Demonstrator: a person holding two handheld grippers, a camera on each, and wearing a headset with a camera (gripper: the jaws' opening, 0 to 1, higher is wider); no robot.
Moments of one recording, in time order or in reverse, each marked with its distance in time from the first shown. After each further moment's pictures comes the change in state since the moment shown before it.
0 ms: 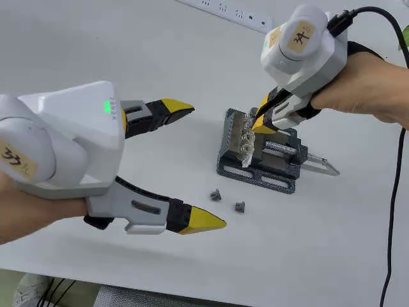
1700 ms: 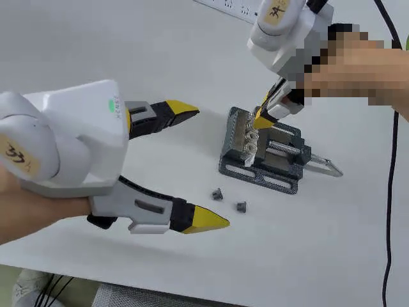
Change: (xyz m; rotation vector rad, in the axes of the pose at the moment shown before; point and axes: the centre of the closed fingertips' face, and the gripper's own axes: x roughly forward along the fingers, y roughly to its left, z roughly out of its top) left arm 0.003 -0.003 -0.003 -0.019 -0.002 -0.006; right arm -0.001 0.006 -0.001 0.103 0.124 0.065
